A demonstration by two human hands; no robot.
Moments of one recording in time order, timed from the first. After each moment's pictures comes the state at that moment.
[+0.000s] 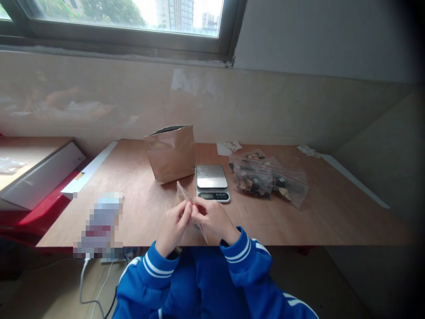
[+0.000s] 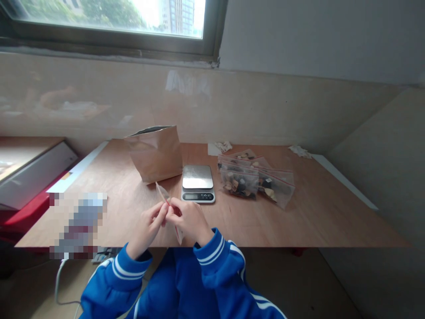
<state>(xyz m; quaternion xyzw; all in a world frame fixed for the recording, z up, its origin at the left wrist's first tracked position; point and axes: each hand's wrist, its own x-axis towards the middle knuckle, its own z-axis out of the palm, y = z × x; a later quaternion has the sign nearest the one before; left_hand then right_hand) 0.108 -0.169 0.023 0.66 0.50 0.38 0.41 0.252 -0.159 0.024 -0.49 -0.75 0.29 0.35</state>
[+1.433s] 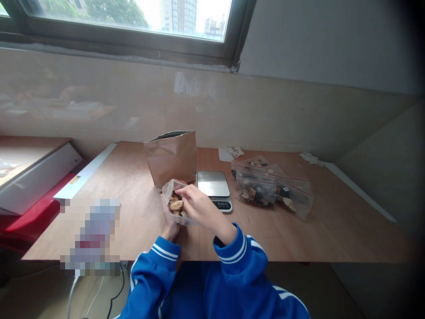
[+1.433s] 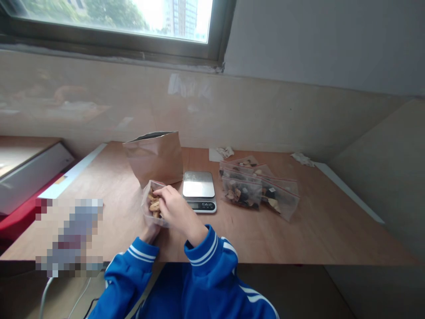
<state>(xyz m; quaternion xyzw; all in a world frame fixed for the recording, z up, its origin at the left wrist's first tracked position) 0.121 -0.090 -0.047 0.16 0.36 0.70 0.60 0.229 -0.113 0.046 -0.38 -0.79 0.26 0.39</state>
